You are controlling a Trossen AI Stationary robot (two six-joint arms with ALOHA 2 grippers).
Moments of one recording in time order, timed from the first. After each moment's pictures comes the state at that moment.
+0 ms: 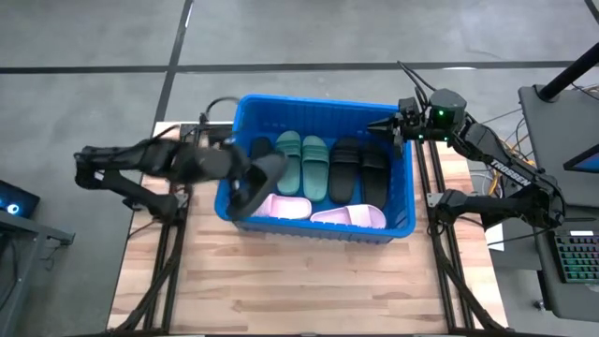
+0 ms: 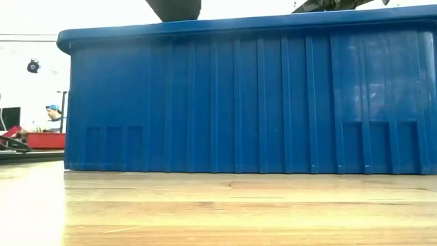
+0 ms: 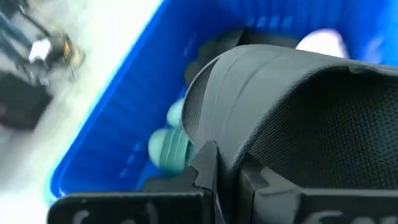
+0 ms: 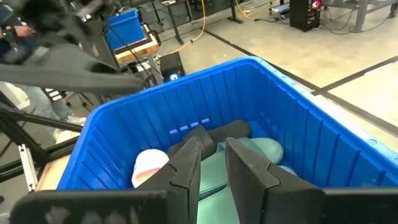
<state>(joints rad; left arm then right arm) -0.13 1.23 1.56 -1.05 -0.55 -0.07 -0.66 0.92 1.01 -0.35 -0.44 0.14</state>
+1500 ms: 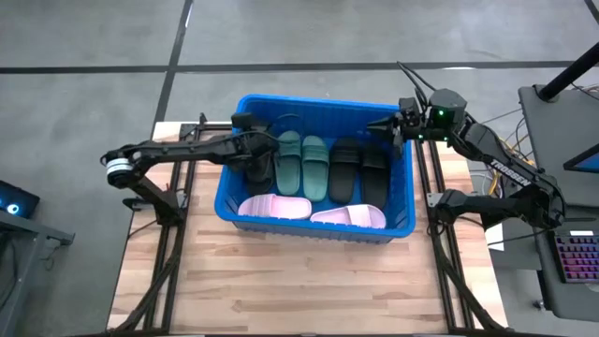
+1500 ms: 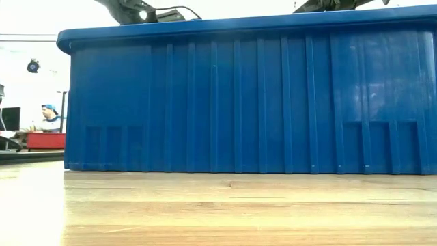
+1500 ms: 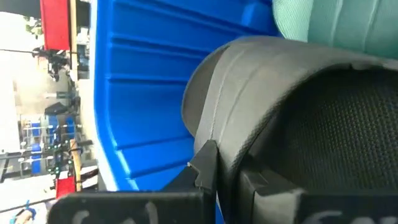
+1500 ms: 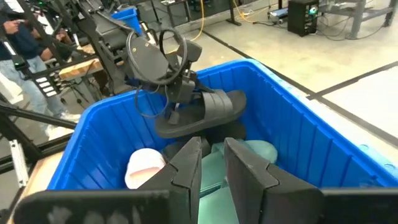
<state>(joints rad) 0.36 1.51 1.10 -0.60 -0.87 0.40 -0.67 0.92 1.01 -0.35 -0.43 0.10</state>
